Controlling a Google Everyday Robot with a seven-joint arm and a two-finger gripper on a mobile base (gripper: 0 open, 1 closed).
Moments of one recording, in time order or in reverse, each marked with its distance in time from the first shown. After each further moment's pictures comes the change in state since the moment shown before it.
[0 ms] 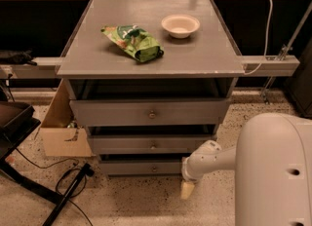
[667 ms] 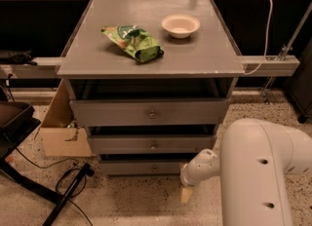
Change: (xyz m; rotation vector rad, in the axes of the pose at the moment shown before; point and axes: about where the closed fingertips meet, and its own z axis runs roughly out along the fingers) arm 0.014 0.002 0.067 0.003 -0.010 -0.068
